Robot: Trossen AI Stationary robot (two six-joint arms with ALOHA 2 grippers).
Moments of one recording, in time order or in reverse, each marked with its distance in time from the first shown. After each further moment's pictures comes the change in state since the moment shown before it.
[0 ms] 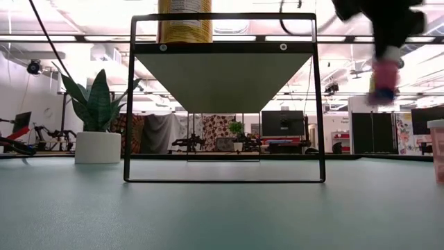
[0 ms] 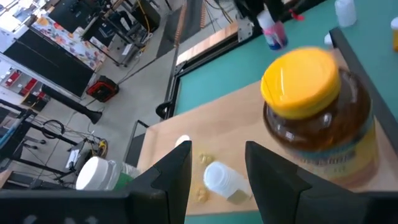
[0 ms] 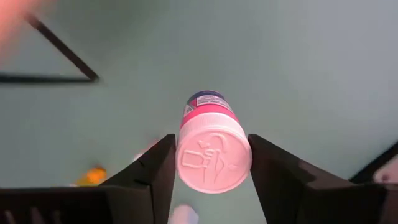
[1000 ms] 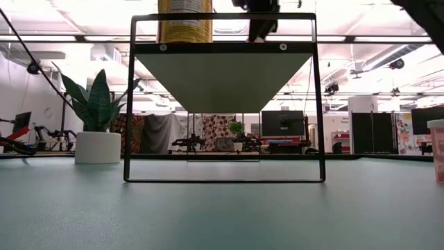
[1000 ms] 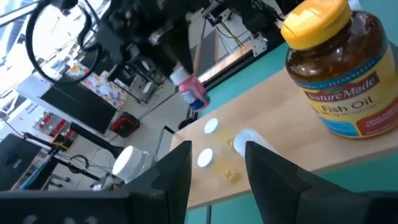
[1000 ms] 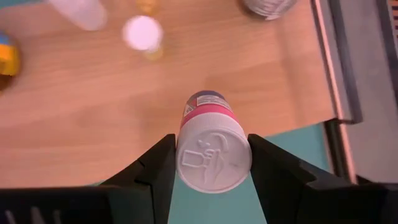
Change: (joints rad) left arm 0.000 -0.383 -0.366 0.250 -0.001 0.273; right arm -0.528 0.676 1.152 -0.290 -0.075 -1.111
